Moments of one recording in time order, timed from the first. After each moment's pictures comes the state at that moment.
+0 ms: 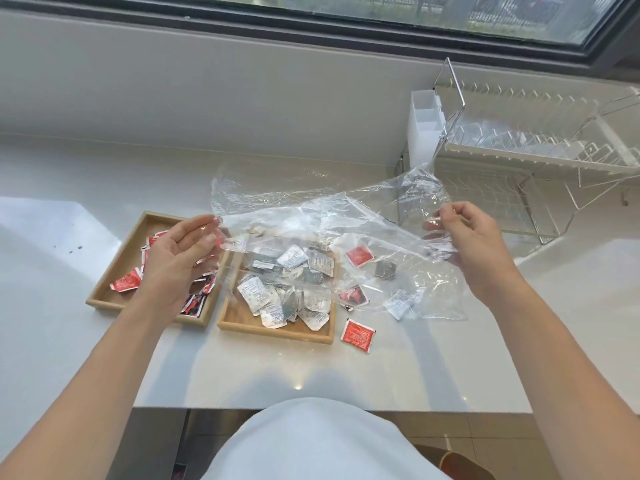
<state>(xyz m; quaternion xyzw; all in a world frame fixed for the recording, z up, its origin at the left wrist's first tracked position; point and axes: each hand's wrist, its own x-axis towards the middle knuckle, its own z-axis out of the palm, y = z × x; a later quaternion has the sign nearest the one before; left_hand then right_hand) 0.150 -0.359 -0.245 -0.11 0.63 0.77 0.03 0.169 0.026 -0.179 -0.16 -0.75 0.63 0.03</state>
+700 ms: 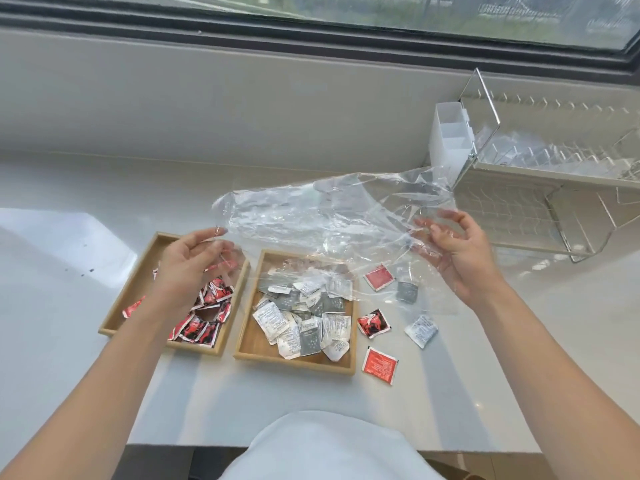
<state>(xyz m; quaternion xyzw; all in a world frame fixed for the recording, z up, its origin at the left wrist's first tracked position) 0.089 -0.383 -0.254 -0.15 0.67 0.72 0.06 0.097 0.007 -0.221 -0.17 -0.56 0.81 0.01</state>
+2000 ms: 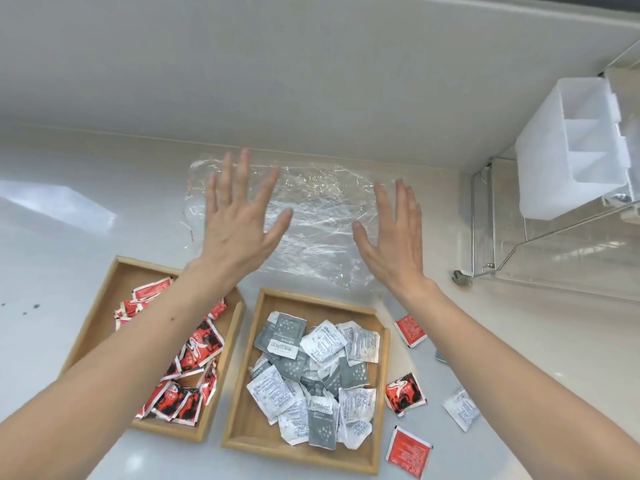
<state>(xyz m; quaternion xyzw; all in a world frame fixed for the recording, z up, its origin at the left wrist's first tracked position) -0.116 -0.326 -0.345 0.09 0.99 0.09 -0.06 -0.096 -0.073 -0.377 -0.01 -0.98 0.21 0.04</state>
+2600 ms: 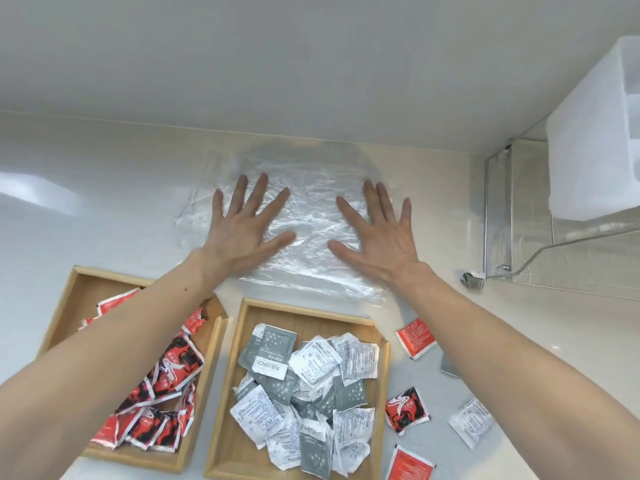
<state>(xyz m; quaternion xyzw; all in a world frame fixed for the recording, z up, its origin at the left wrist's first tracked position) -0.155 -0.330 -0.442 0.16 0.97 0.05 0.15 -0.130 -0.057 -0.440 0.10 -0.98 0.04 -0.13</state>
